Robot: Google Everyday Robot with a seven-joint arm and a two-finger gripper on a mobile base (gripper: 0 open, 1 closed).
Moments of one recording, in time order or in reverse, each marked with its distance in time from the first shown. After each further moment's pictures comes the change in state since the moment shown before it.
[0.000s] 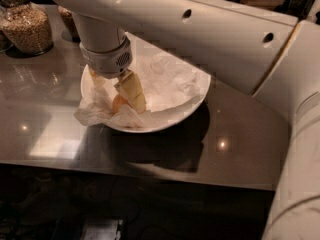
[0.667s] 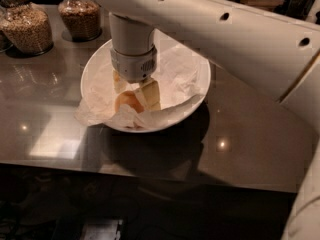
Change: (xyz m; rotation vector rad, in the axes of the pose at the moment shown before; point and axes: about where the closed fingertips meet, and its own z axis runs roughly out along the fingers) arm 0.020 0.041 0.018 -0.039 -0.130 0.158
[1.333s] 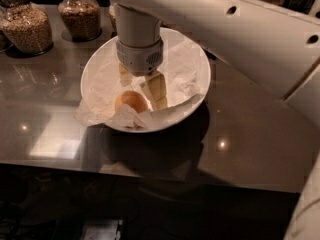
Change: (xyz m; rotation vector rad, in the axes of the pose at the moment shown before) arm 0.015 0.006 -0.015 -0.006 0.028 0.049
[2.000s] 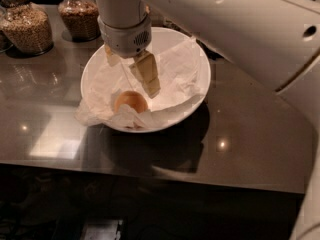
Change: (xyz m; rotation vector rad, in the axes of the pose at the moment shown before) arm -0.008 -0.027 -0.045 0.102 0.118 -0.075
